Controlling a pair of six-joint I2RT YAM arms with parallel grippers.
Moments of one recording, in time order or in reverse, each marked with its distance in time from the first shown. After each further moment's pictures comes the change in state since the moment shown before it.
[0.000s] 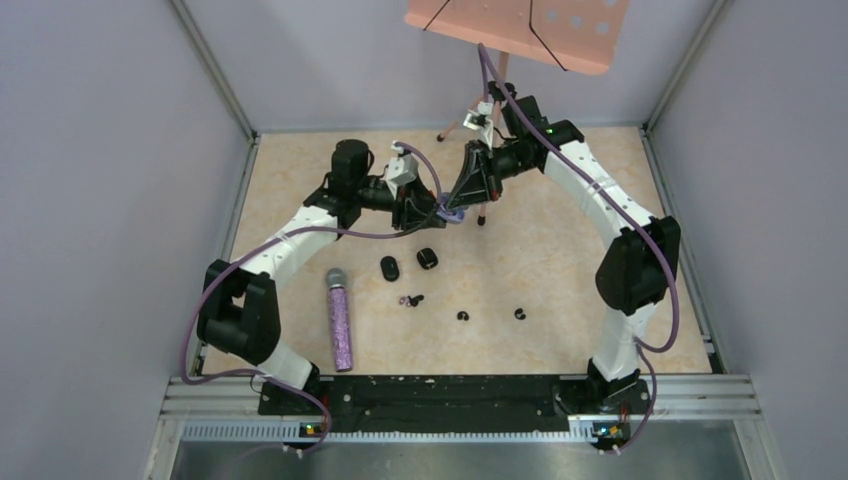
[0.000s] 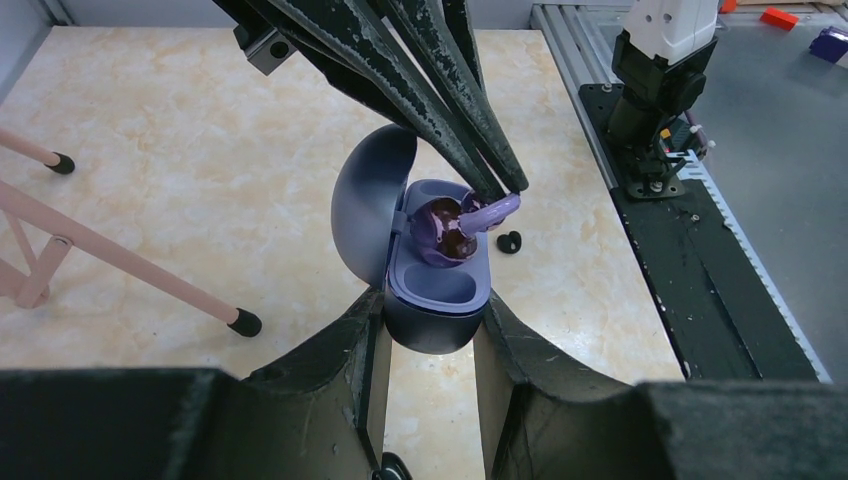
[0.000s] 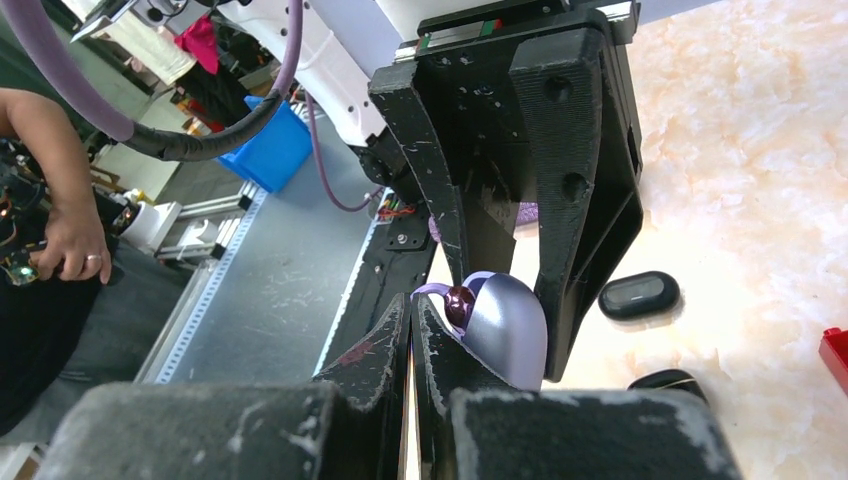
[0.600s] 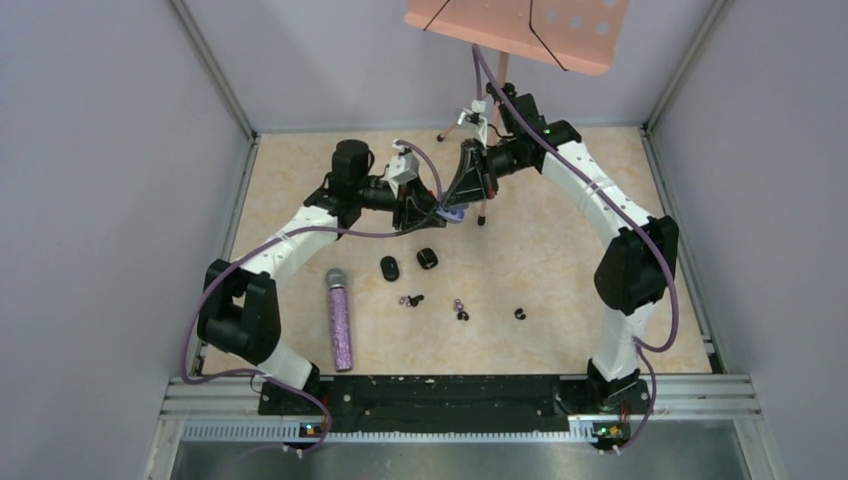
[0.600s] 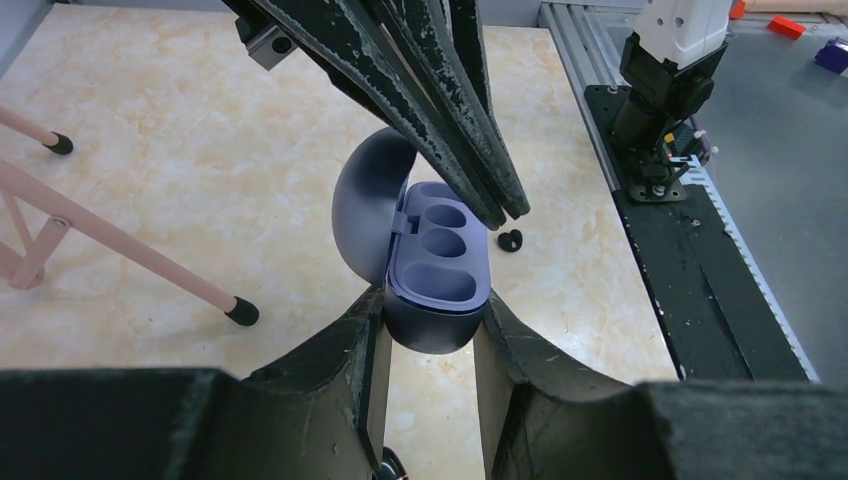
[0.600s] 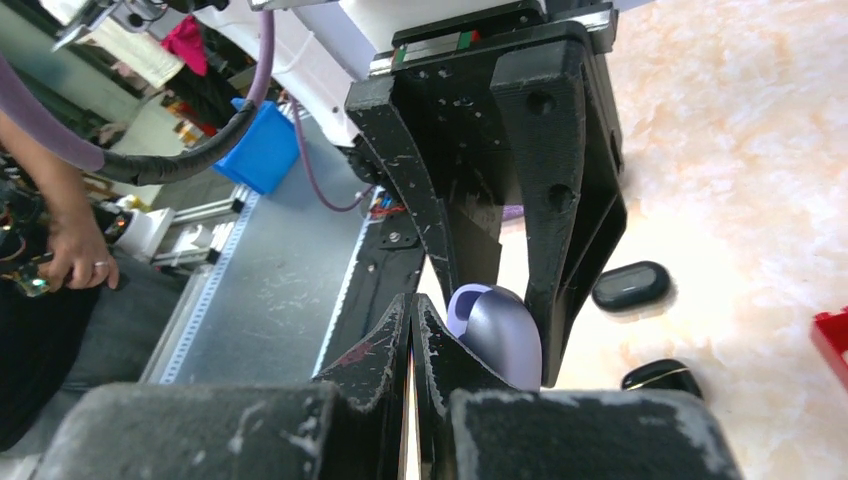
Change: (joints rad) left arm 0.000 0.002 0.000 -0.007 -0.014 -0.021; right arm 0.011 0.005 0.001 0.068 0.035 0.101
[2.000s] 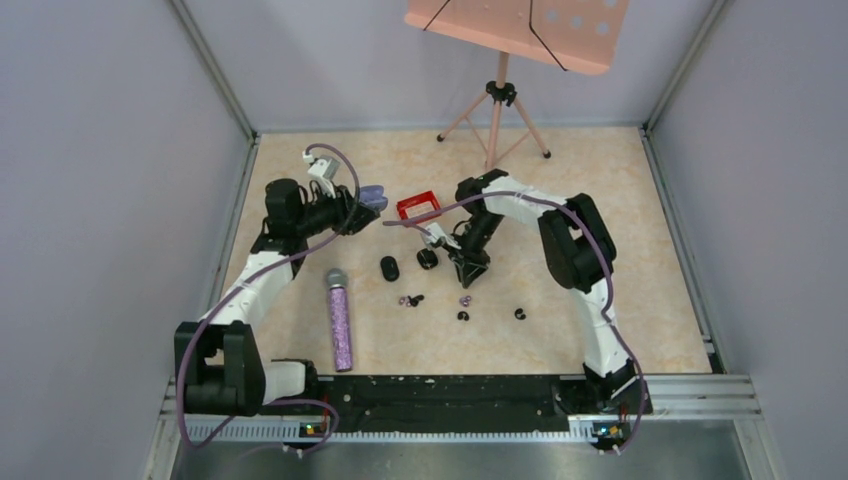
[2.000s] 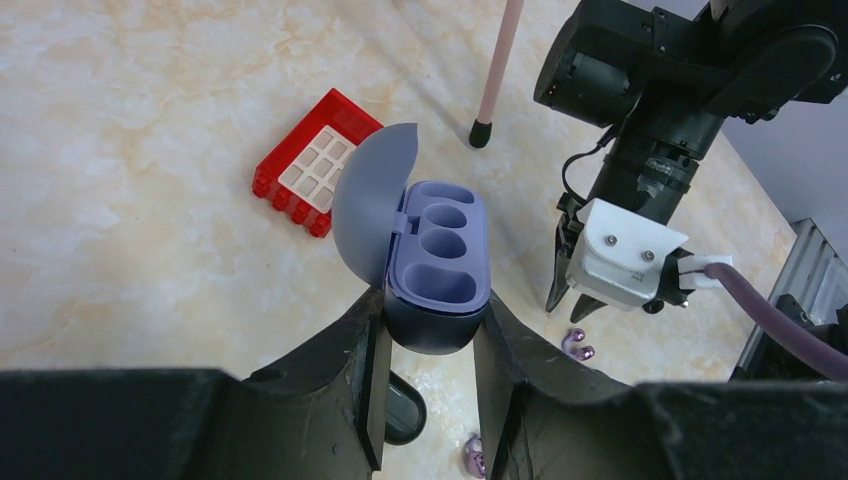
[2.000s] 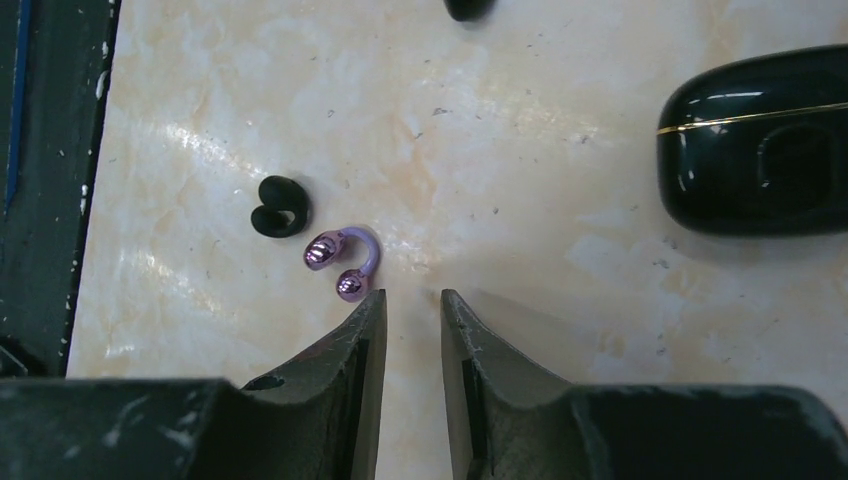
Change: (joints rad) left arm 0.330 -0.302 -0.387 0.099 -0.509 -0.502; right arm 0.141 0.325 -0.146 -0.361 0.686 -0.943
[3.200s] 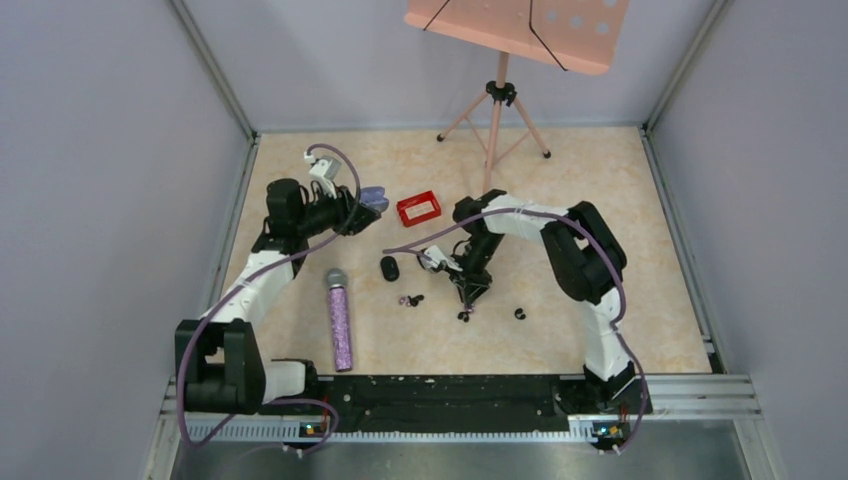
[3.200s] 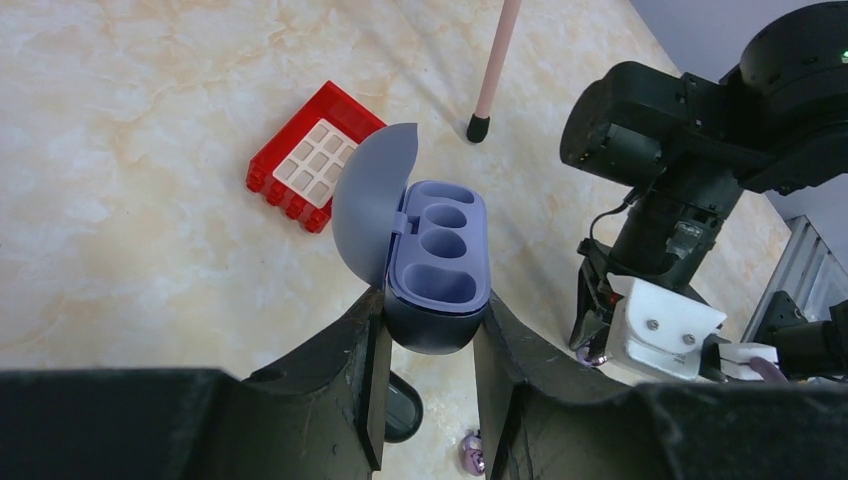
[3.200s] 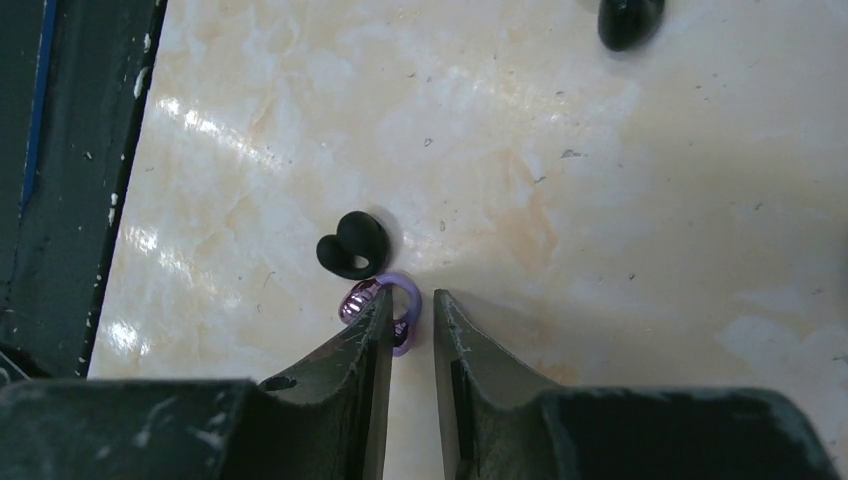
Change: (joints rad) left arm 0.002 0.007 0.000 -0.005 0.002 -0.004; right arm 0.077 -0.097 -0.206 0.101 0.016 0.006
